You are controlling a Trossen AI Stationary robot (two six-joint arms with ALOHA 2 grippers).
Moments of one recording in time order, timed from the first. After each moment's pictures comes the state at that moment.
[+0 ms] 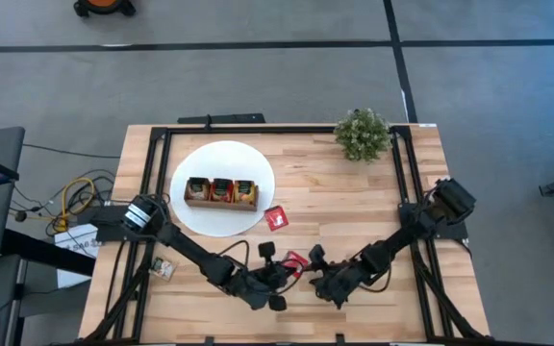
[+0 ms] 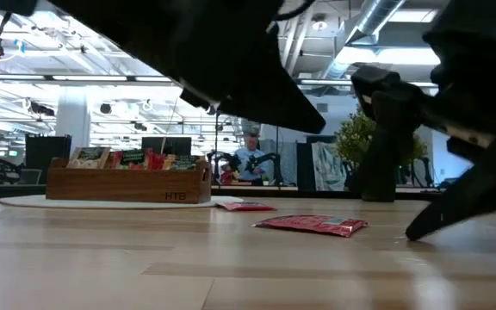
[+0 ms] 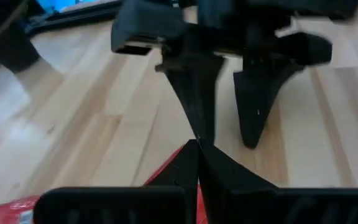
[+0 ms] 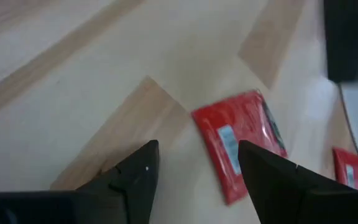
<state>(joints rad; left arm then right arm) -0.54 2.06 1.19 0.31 -0.77 -0.20 0.63 1.83 0.80 0.16 0.42 -0.35</state>
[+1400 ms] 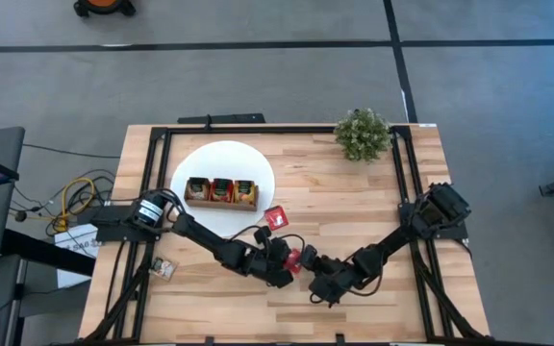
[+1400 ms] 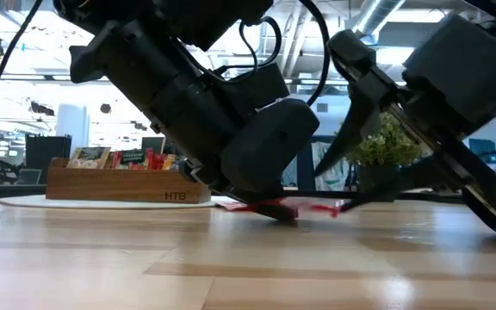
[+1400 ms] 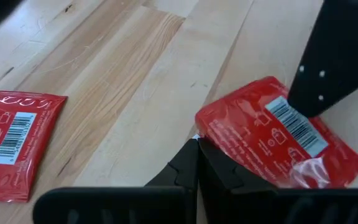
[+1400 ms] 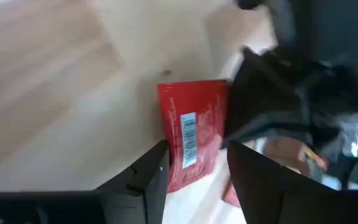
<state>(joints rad) -0.39 2.14 1.20 0.03 -0.58 -0.64 0.61 1.90 0.91 0.06 0.68 -0.79</state>
